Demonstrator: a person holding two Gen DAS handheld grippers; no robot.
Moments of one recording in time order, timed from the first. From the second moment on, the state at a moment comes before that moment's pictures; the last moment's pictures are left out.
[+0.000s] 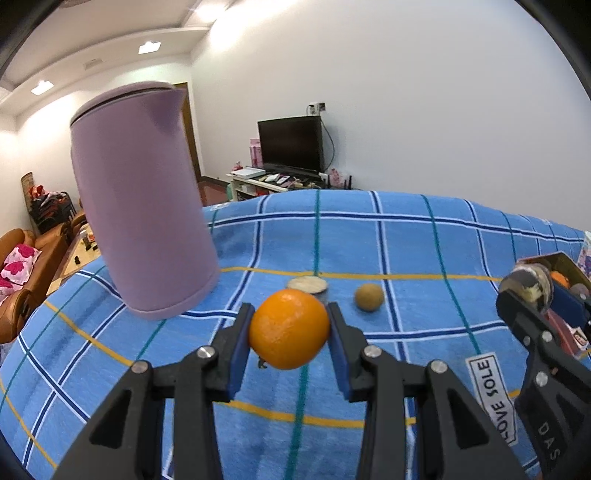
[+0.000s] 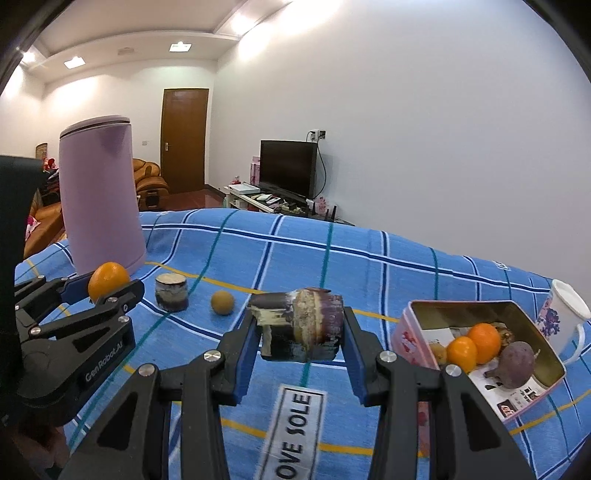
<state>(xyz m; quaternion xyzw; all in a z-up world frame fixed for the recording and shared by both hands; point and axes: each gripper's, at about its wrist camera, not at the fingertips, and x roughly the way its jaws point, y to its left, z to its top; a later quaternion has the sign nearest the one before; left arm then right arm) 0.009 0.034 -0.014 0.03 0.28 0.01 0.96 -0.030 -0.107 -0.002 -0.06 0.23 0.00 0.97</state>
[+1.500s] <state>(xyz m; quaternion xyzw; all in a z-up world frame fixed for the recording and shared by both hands) -0.017 -0.147 -0.005 0.05 0.27 -0.12 0.95 -0.049 -0.276 0.005 -0.06 0.24 -0.11 0.96</state>
